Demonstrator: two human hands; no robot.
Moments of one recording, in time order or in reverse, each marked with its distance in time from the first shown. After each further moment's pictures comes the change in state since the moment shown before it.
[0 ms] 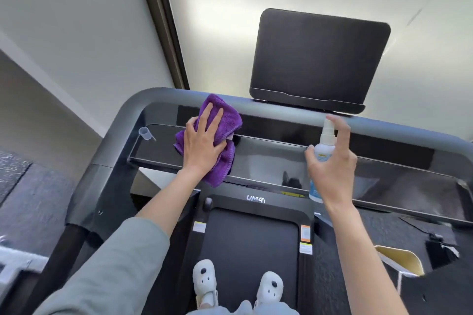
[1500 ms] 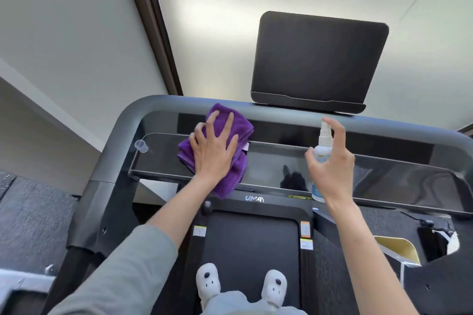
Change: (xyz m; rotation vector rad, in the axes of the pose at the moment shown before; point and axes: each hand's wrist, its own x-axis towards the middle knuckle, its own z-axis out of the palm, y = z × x) left_hand 0.007 0.015 0.003 0.131 -0.053 -0.046; right_hand 0.003 0.002 0.020 -0.075 -0.005 0.039
